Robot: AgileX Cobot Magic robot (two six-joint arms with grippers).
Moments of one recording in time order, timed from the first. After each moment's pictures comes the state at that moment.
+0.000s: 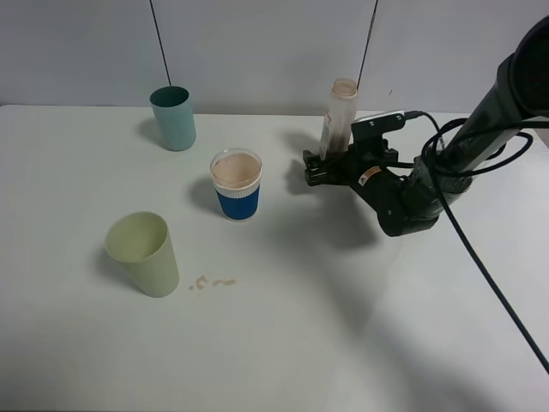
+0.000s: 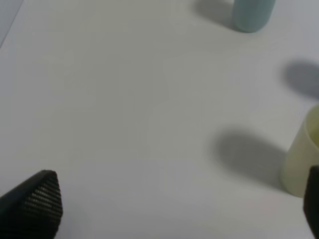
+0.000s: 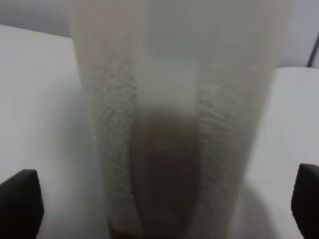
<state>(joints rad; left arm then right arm) 0.00 -0.01 -0.51 0.02 1.06 -0.03 0.39 2.34 -0.94 0.15 -1.09 -0.14</state>
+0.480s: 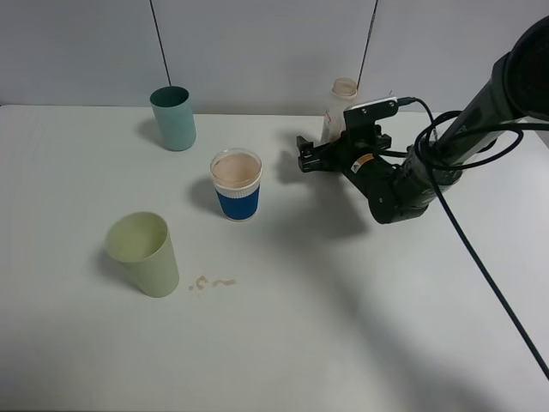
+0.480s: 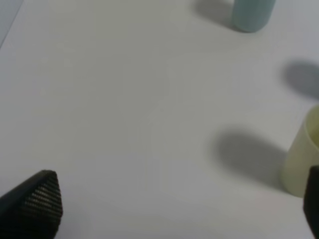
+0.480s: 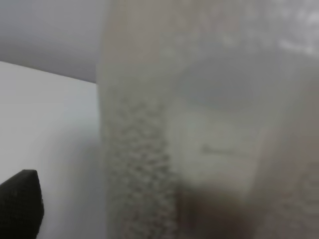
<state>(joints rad) 0.00 -0.01 -0.51 0.02 1.06 -0.03 0.39 2.35 -1.01 0.15 -1.08 -0.17</state>
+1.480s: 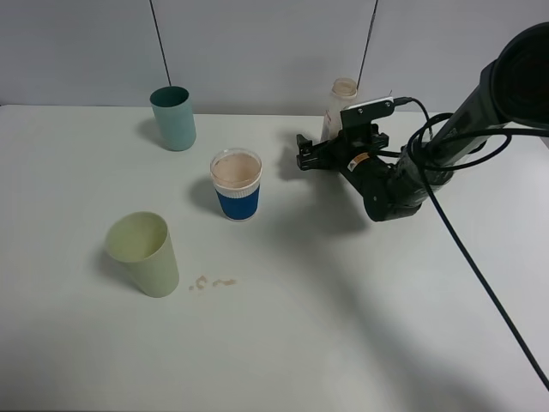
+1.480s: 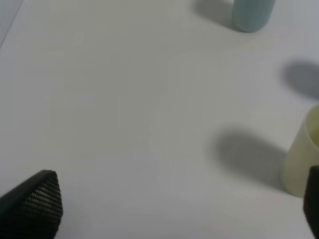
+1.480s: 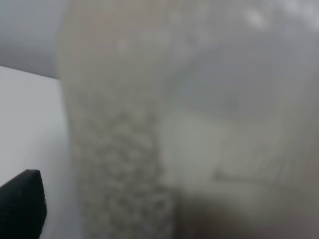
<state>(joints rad) 0.00 -0.01 -0.51 0.02 1.06 -0.03 0.39 2.39 -1.07 0.17 -1.08 -0.19</state>
